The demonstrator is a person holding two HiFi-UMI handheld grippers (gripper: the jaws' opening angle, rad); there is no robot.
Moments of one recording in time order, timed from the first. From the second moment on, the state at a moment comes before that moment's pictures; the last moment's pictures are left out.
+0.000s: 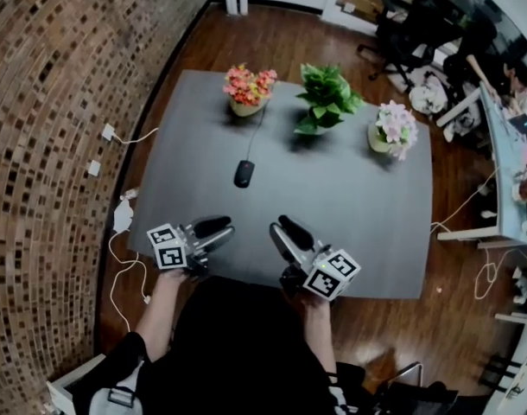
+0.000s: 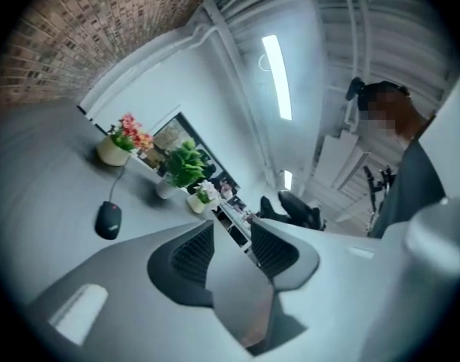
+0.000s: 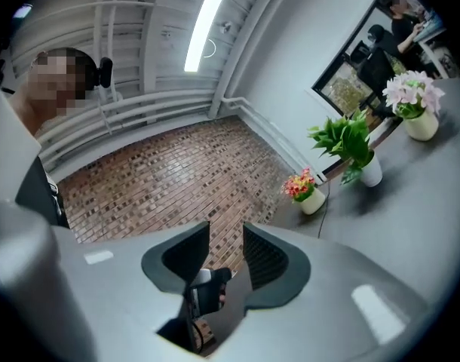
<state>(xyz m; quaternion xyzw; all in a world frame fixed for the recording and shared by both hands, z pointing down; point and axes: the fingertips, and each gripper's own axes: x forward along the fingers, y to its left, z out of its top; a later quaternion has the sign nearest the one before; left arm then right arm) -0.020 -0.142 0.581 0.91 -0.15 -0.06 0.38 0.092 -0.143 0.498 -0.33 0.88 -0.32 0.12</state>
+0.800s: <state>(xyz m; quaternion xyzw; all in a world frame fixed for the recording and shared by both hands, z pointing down) -0.033 -0.065 0.515 0.93 -0.15 -0.08 0.32 0.035 -0.072 0.479 -0.23 0.91 -0.31 0.15</state>
